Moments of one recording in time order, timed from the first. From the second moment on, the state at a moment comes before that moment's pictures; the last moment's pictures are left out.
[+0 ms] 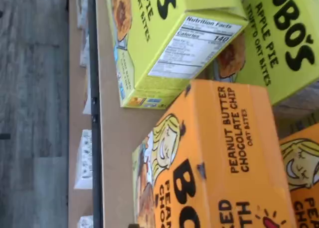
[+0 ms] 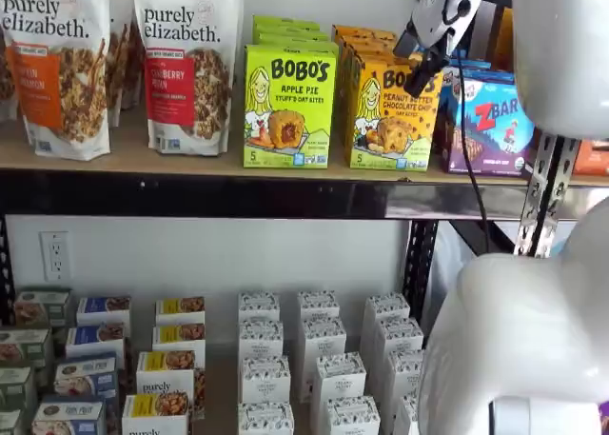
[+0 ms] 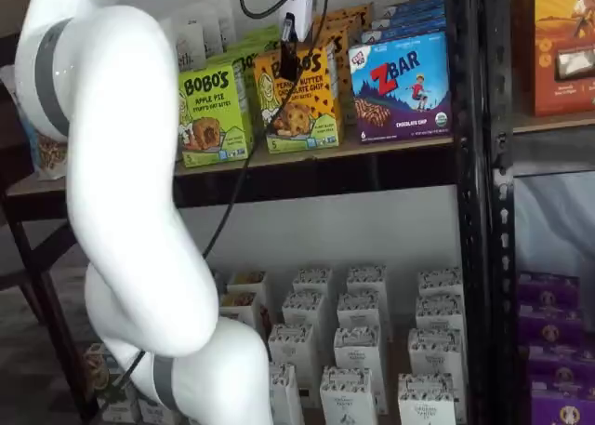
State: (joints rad) arm -0.27 -0.30 -1.36 0.46 1.43 -1.79
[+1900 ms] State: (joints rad) arm -0.17 -0.17 -1.51 0.20 1.55 -1.72
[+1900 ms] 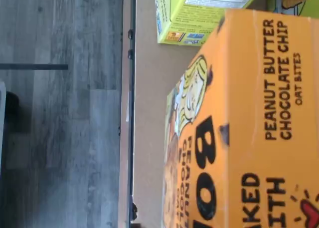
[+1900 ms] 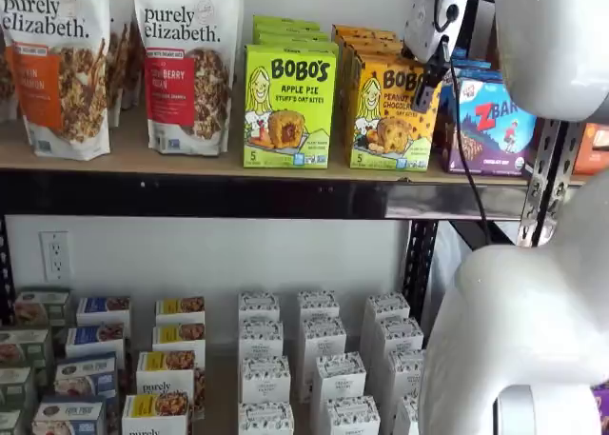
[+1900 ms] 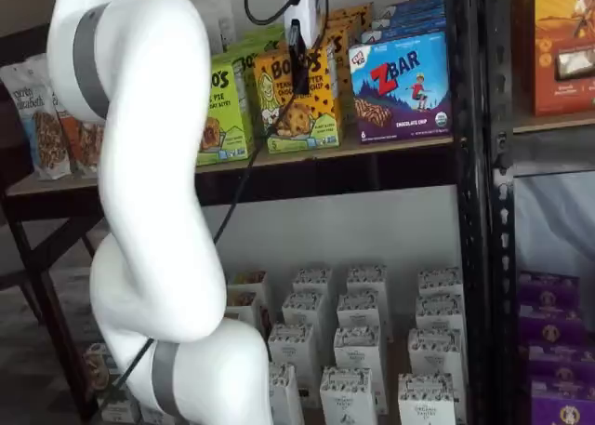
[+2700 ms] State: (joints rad) arm -0.18 -0.16 -1.51 0.21 1.57 -1.72
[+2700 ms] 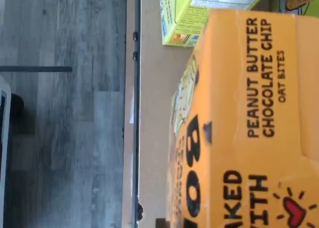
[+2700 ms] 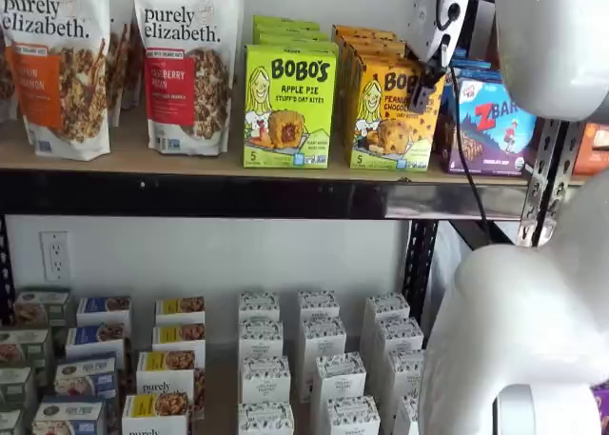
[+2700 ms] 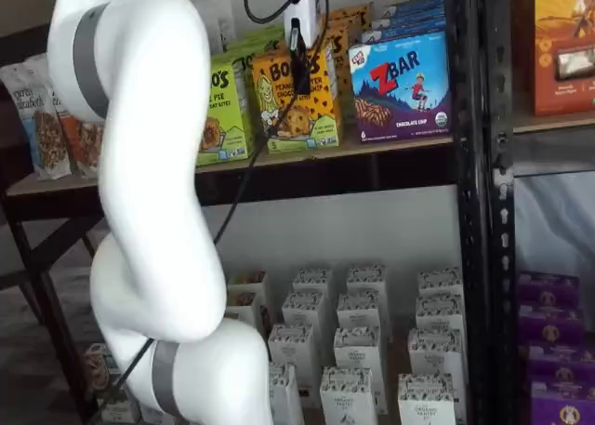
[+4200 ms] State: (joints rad) arm -0.17 -0.17 -1.51 0.21 1.56 -1.71
